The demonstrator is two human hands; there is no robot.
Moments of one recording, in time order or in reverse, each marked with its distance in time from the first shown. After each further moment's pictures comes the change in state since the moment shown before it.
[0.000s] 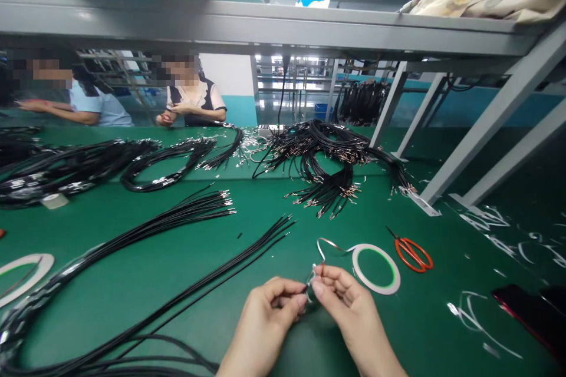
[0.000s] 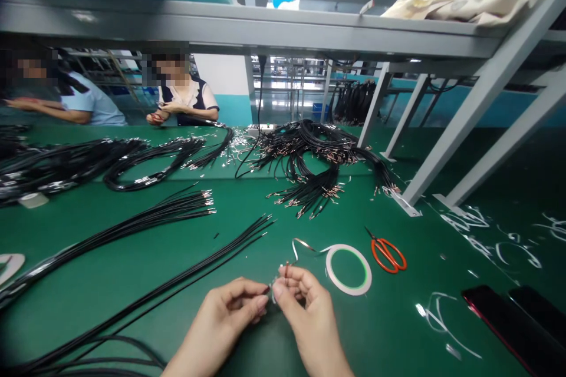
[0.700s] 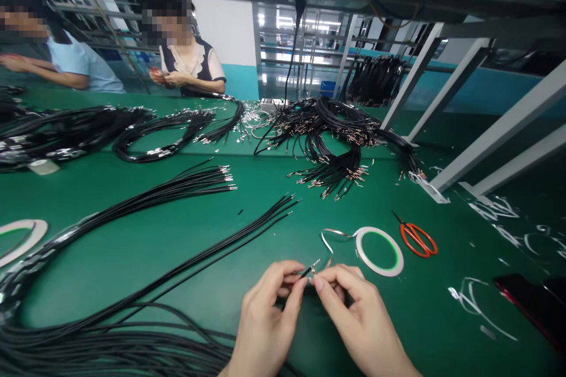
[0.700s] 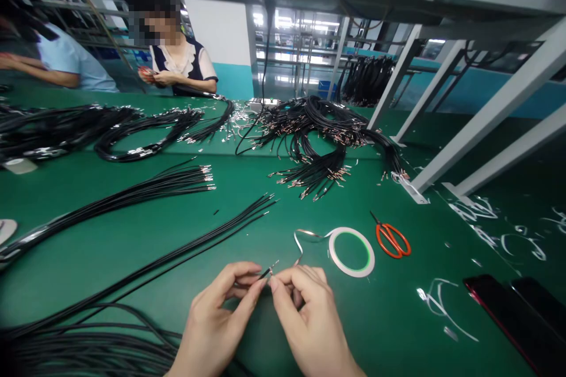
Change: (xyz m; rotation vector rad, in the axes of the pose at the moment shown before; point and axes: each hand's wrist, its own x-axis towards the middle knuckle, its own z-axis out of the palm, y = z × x) left_hand -0.019 -0.017 0.010 0.298 0.259 0.351; right_hand -0.016 -0.021 -0.004 -0.667 -0.176 -0.181
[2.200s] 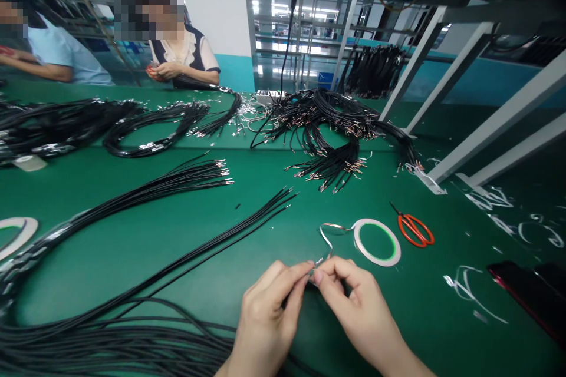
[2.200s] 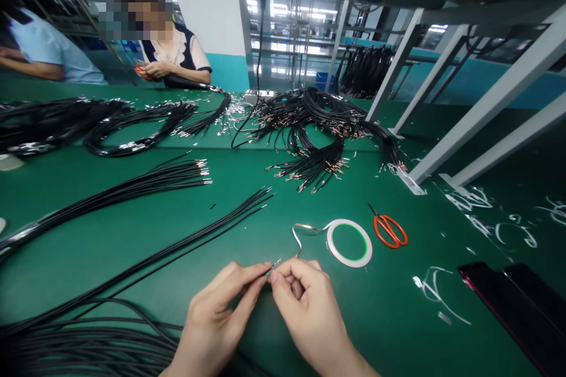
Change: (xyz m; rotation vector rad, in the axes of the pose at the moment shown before) left_hand -0.001 0.000 -0.003 0.097 -0.113 0.318; right_hand -0.001 0.005 0.000 0.107 -0.063 0.097
